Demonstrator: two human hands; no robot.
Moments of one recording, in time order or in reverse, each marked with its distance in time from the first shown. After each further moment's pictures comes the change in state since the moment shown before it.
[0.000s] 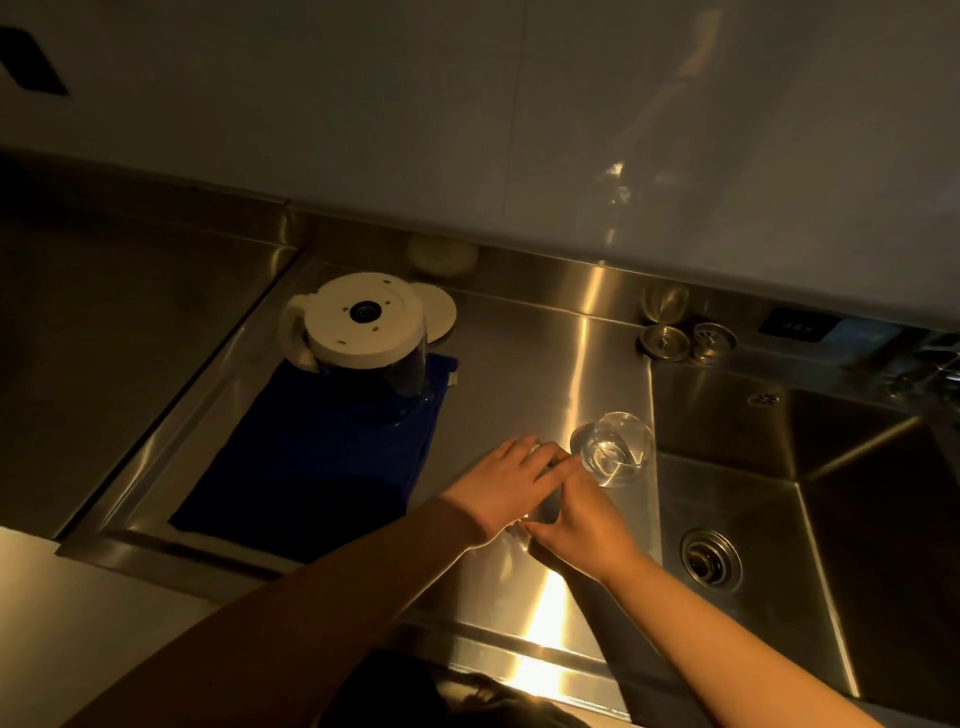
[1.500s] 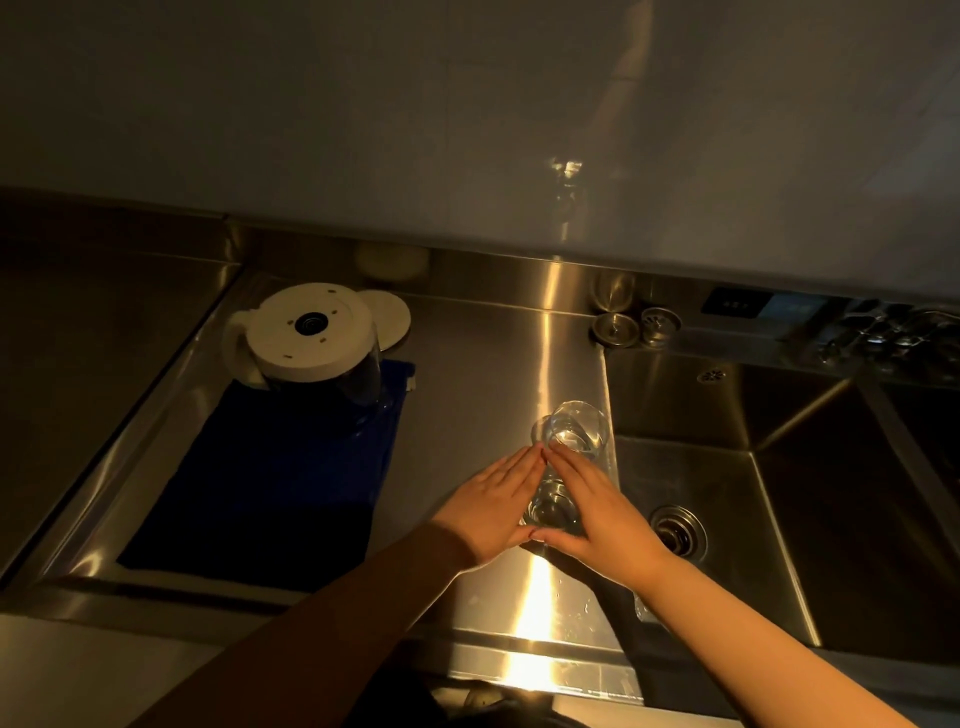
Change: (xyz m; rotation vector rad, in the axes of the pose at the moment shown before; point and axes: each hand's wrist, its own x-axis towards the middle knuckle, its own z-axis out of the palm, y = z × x) left_hand 0.011 0.026 0.027 -0.164 0.046 0.006; right_hand -0.037 0.037 -0.041 -0.150 -0.091 -0.029
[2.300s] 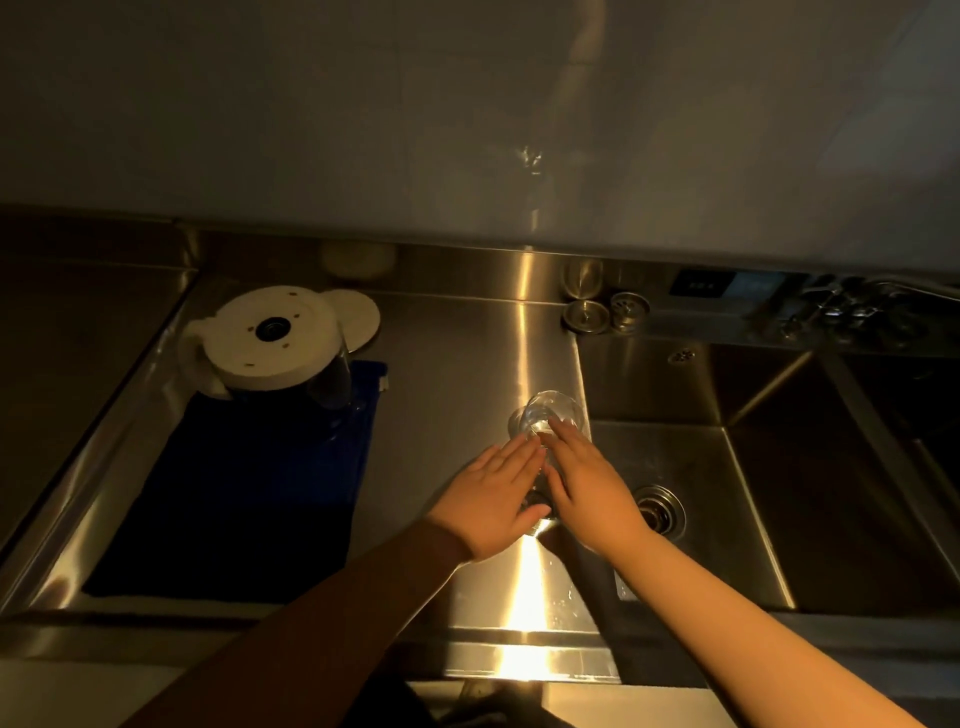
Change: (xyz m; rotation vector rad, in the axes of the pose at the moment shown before) left_hand 0.016 0.014 -0.009 -0.036 0.034 0.009; right_hand 0.011 -0.001 -0.009 -0.047 0.145 0.203
